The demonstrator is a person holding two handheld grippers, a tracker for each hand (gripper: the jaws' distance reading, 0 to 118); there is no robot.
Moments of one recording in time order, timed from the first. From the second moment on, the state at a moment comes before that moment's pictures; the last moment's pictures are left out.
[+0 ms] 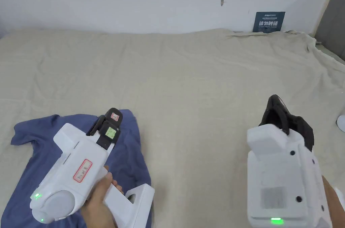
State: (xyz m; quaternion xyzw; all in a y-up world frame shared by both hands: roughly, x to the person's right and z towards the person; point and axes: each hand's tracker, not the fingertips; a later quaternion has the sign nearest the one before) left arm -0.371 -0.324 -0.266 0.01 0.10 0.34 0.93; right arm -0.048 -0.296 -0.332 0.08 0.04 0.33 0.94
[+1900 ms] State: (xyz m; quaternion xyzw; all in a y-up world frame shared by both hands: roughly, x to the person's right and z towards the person) left arm -0.426 -0.308 -0.181 -0.03 0.30 -0.07 0.95; right arm -0.136 -0.273 -0.340 -0.04 0.24 0.05 0.97
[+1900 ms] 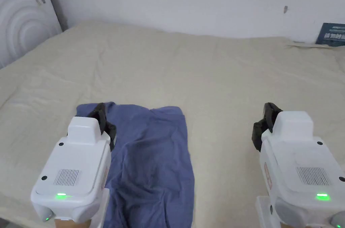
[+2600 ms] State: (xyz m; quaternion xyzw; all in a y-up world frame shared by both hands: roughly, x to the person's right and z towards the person) left arm -0.477 -0.313 -0.104 -0.06 0.39 -0.07 0.92; right arm -0.205 -0.278 -0.313 -0.05 0.33 0.06 0.94
